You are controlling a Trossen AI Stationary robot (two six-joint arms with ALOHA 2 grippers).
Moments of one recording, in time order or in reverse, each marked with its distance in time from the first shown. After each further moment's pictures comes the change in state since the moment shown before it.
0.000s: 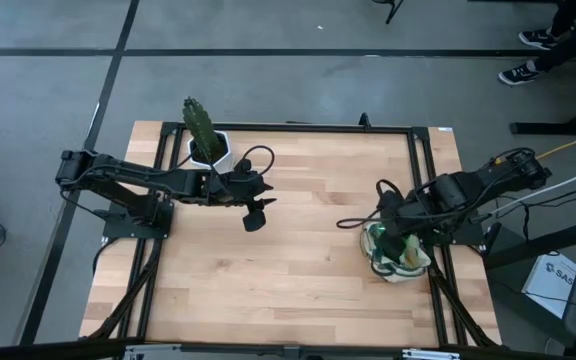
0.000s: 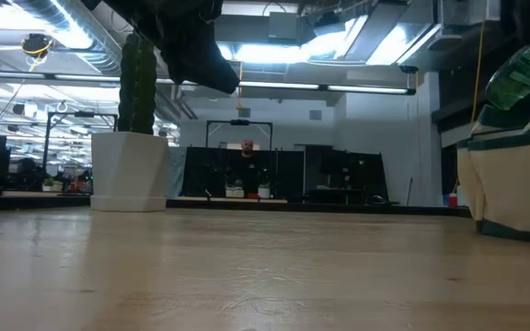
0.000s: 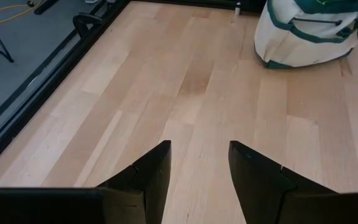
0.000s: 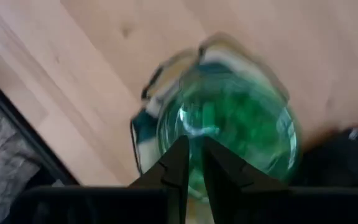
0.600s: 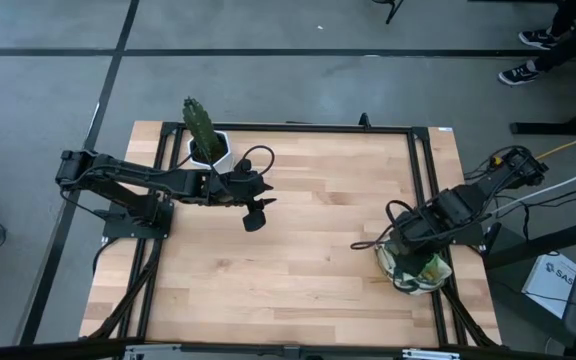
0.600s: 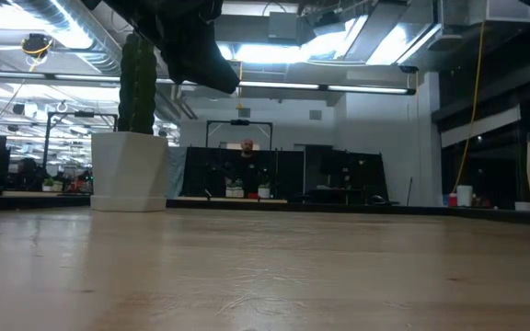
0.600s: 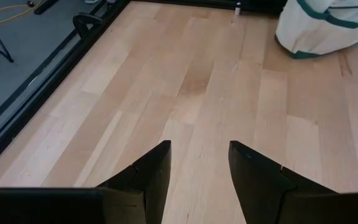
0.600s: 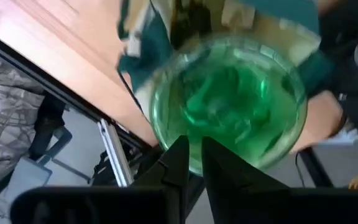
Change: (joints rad) left arm 0.000 0.000 0.000 0.000 0.000 0.000; right arm 0.152 0.003 -0.052 -0.106 -0.363 0.278
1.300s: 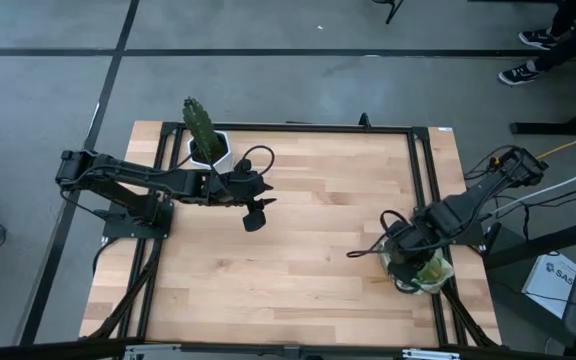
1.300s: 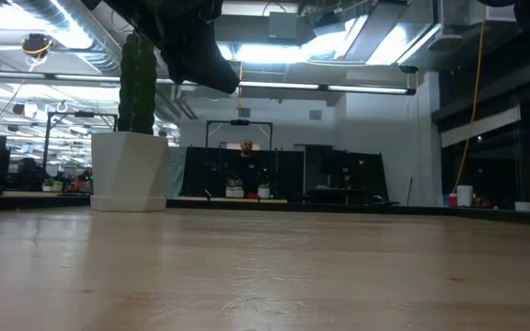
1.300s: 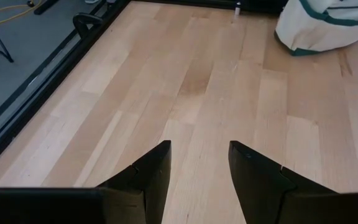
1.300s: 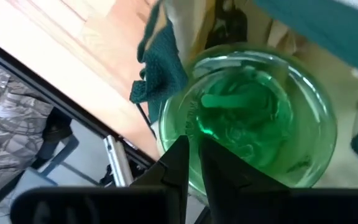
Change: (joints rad) left arm 0.000 0.000 0.000 0.000 0.000 0.000; right arm 0.049 -0.003 -0.189 0.217 -0.005 0.069
